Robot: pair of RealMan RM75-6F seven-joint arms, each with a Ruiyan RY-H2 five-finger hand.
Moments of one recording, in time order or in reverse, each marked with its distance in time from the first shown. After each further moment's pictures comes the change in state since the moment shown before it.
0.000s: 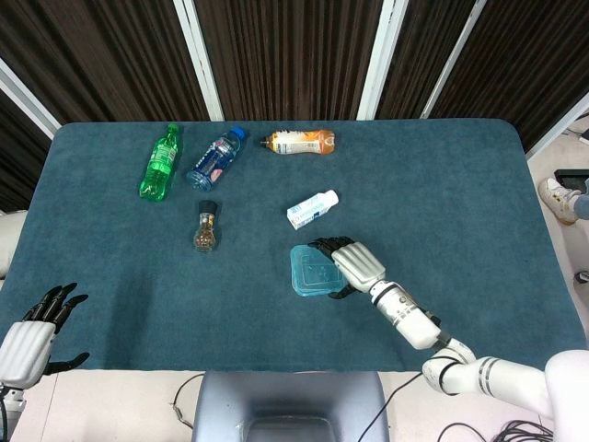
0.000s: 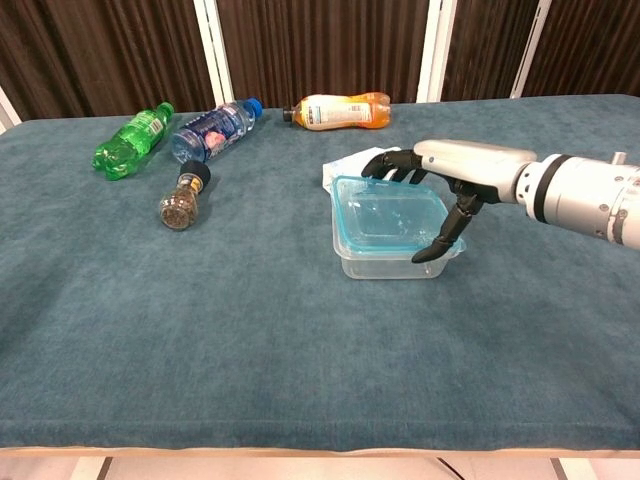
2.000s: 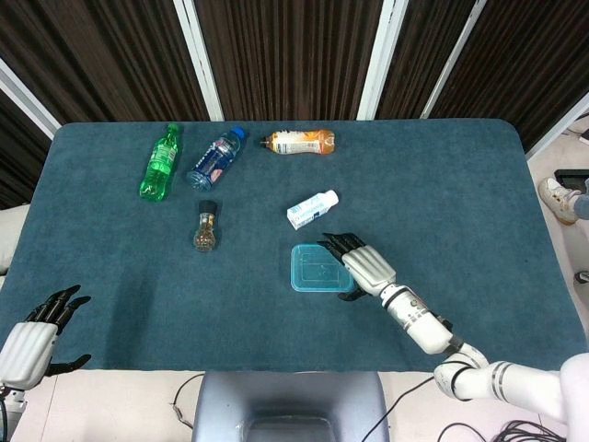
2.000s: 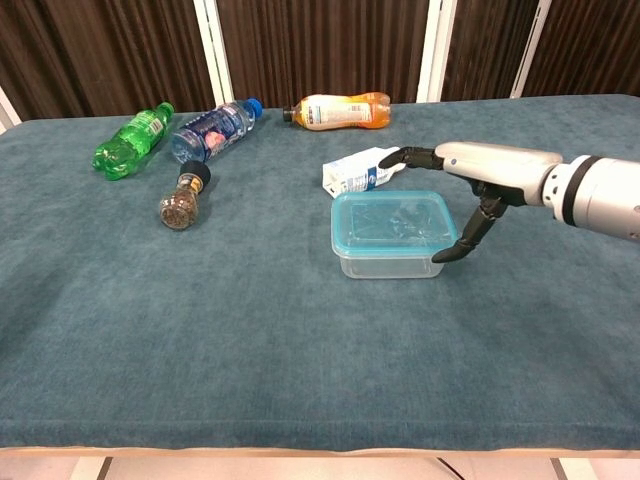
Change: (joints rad) left arm -0.005 0.007 0.008 -0.003 0.010 -0.009 -0.011; right arm -0.024 0.068 -0.032 -0.063 0.011 0.017 0.010
